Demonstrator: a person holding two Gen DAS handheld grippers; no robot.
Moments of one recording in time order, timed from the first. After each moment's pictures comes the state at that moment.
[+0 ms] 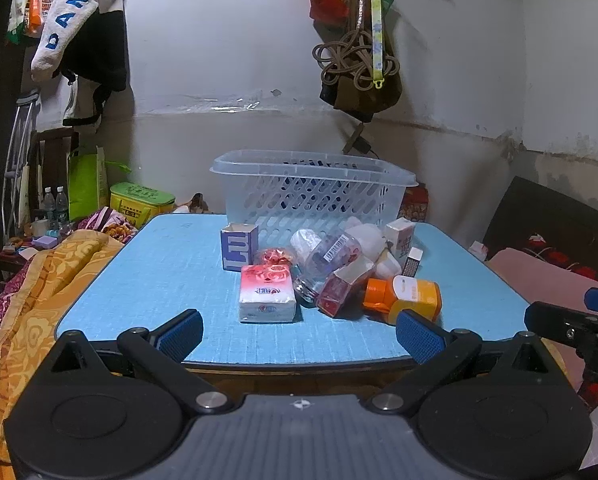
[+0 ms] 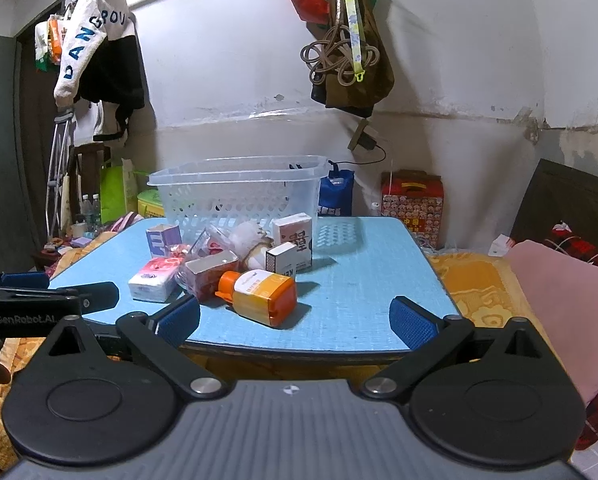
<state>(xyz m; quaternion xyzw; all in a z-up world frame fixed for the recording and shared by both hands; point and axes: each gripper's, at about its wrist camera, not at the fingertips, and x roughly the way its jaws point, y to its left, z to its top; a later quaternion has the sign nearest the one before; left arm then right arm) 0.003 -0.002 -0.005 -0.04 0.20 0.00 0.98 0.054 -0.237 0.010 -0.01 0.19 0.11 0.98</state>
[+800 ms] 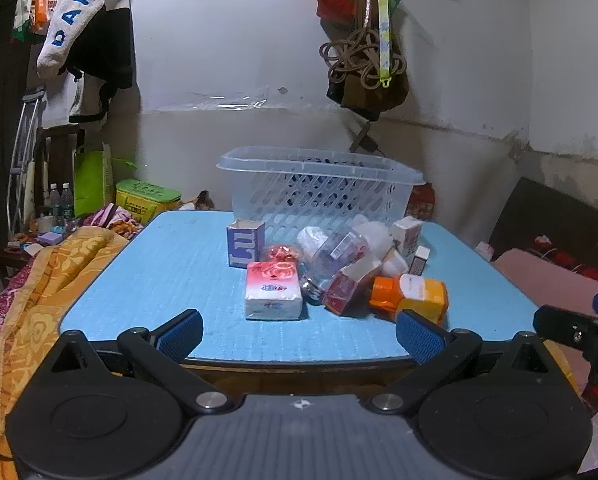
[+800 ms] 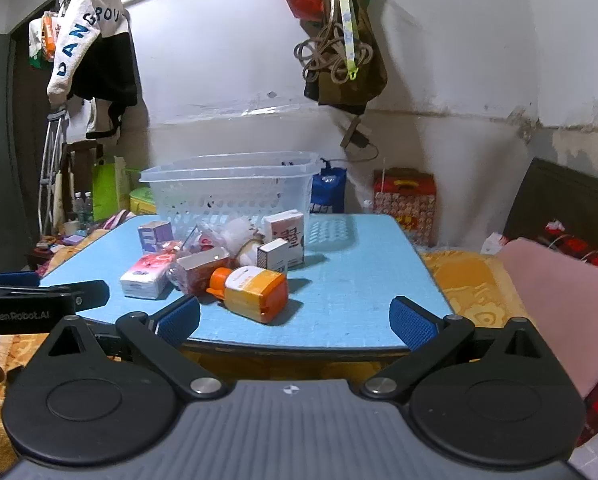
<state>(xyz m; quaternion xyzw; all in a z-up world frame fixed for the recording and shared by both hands) 0.006 -0.002 -0.007 -0.04 0.21 0.01 0.98 0.051 -0.239 0.009 -0.02 0.19 0.10 0.98</state>
